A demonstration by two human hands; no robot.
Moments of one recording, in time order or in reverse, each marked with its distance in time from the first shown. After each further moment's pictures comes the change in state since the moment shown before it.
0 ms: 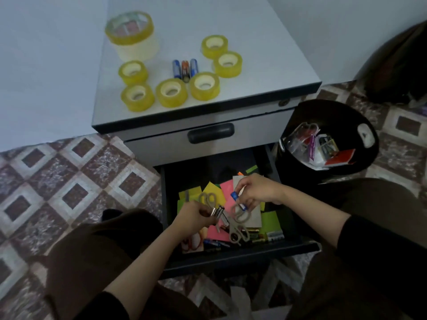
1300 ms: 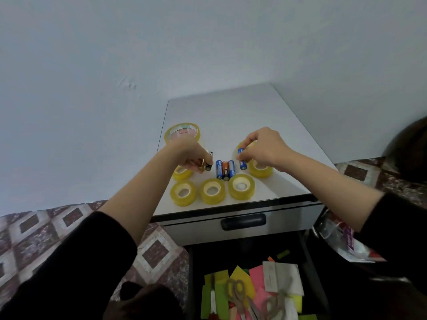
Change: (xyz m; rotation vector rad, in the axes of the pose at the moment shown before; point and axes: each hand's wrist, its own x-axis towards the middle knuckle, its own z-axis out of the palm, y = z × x) left_hand 0.049 0.192 -0.273 -0.016 0.220 -0.279; right_hand -0.030 -0.252 -0.095 -0.180 0.611 -0.419
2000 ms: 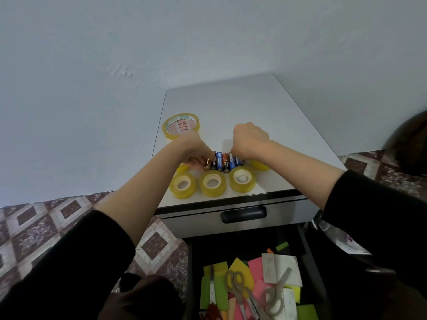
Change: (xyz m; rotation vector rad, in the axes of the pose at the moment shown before) left_hand 0.005 -0.003 0.012 0.055 0.015 0.030; right_hand 0.013 -0.021 0.028 -0.641 -0.062 -0.044
